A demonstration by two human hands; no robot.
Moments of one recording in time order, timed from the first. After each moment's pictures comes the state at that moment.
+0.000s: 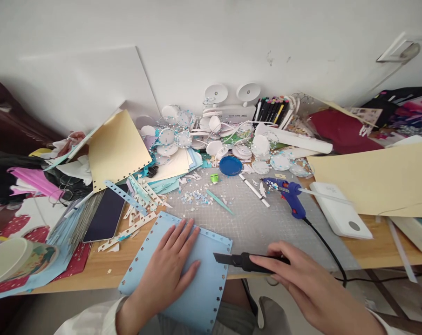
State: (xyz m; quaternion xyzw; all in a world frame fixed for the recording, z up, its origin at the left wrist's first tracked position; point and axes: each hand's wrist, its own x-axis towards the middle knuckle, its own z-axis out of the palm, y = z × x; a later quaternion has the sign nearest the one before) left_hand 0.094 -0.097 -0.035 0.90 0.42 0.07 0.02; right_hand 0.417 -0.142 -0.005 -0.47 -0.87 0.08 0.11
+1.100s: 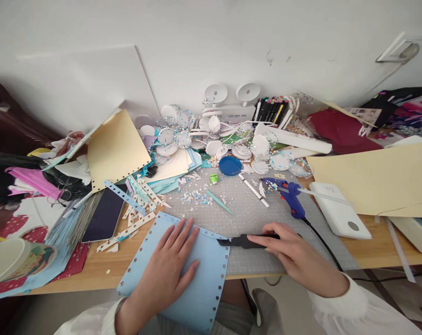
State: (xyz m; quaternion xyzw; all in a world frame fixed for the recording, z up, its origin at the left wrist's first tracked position) left_hand 0.094 -0.096 -0.036 0.90 0.42 0.06 0.03; right_hand 0.429 -0.104 -0.028 -0.49 -0.84 0.18 0.12
